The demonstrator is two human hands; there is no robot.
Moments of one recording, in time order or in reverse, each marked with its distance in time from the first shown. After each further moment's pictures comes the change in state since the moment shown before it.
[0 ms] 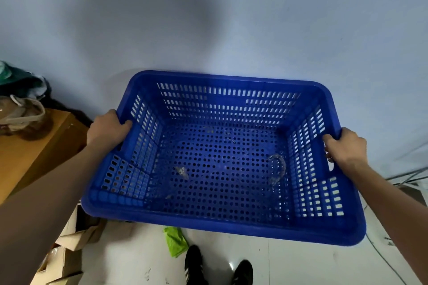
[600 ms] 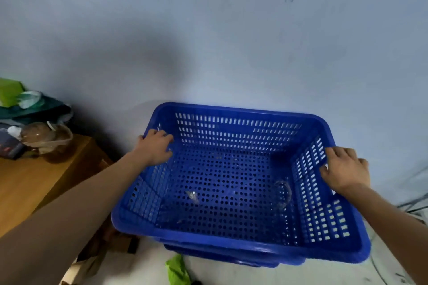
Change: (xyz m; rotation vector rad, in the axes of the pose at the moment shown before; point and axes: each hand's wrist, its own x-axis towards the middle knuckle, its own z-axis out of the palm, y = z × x) left_hand -0.016 0.051 -0.034 0.380 -0.232 0.506; right_hand -0.037 -0.032 -0.022 -0.746 0.058 -0.367
